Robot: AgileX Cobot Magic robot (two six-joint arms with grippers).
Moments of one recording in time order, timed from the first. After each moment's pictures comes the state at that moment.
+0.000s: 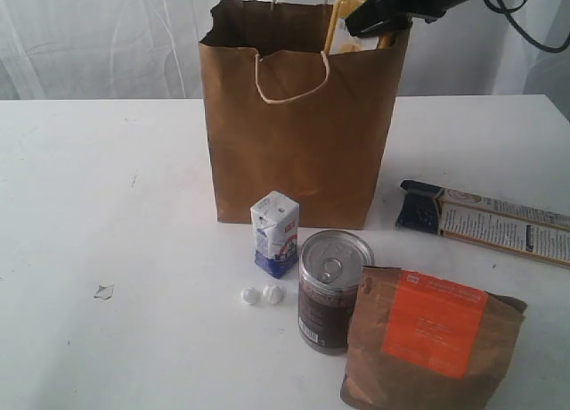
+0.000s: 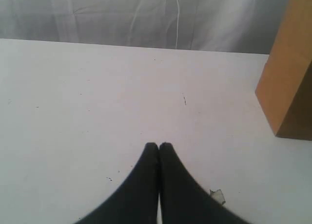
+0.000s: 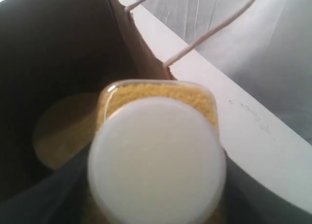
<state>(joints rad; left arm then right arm) 0.02 0.30 -0.02 1.62 -0.11 -1.71 0.06 2.03 -1.98 0.85 1.04 -1.05</state>
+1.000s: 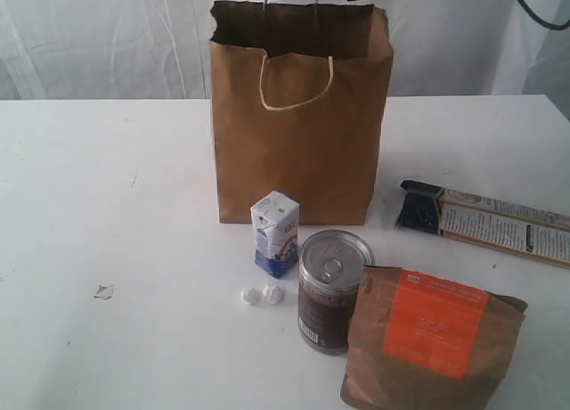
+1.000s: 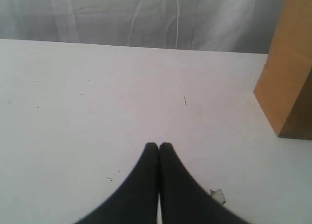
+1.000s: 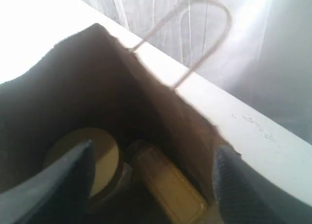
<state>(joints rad) 0.02 0.30 -0.02 1.62 -0.11 -1.71 0.06 1.98 -1.99 0.88 1.02 -0.88</state>
